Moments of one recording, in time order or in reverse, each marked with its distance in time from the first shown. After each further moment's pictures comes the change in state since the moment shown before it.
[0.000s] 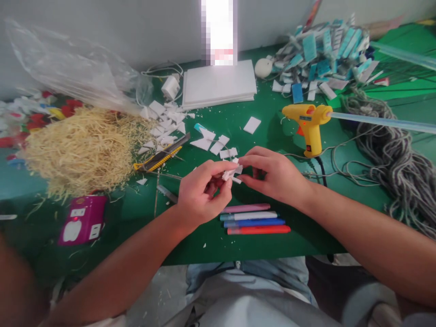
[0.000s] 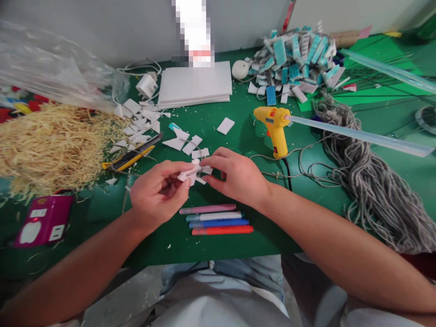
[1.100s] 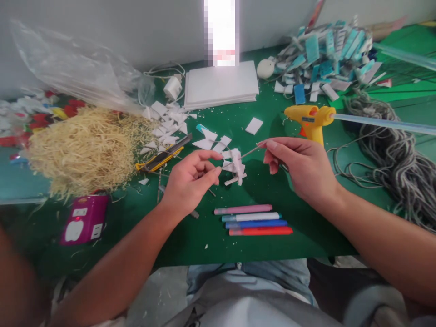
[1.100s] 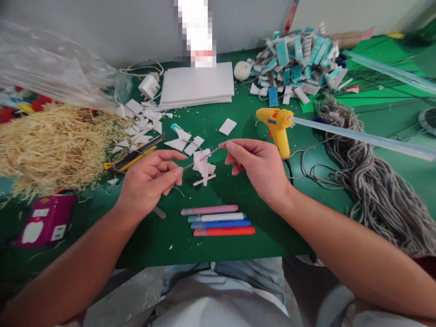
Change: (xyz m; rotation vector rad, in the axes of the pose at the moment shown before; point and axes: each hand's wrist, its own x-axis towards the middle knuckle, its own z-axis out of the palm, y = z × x) left_hand 0.022 -0.005 -0.023 -0.336 -0.118 -0.647; right_hand 0.006 -0.018 -0.021 0.708 0.412 0.595
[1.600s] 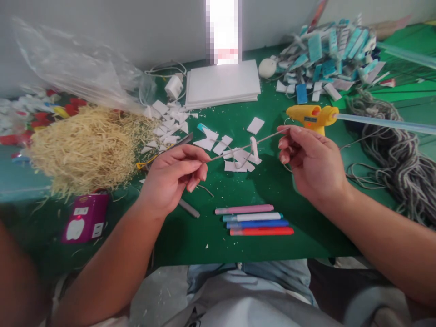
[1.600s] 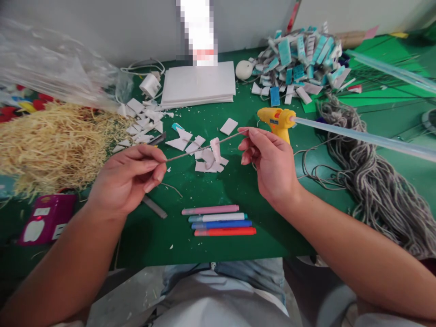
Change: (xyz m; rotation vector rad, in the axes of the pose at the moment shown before) left_hand 0.008 0.012 -0.023 -0.322 -0.011 -0.057; right_hand 0.007 0.003 -0.004 0.192 0.176 0.003
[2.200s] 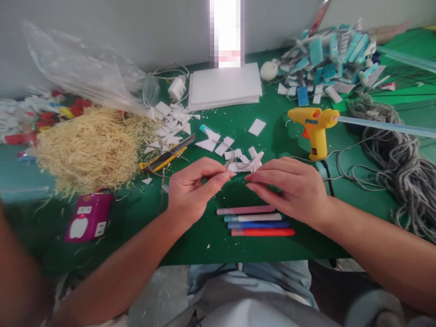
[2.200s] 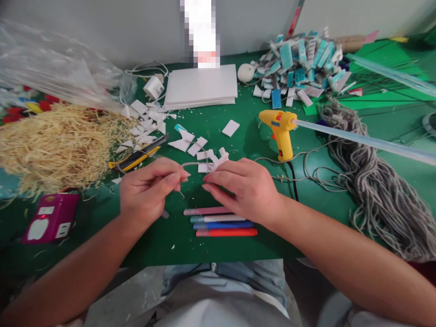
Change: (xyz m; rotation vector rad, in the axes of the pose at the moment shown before) left_hand -0.019 -0.031 0.022 0.248 0.057 0.467; right_hand -0.025 0.001 0.001 -0.788 -0.551 -0.907
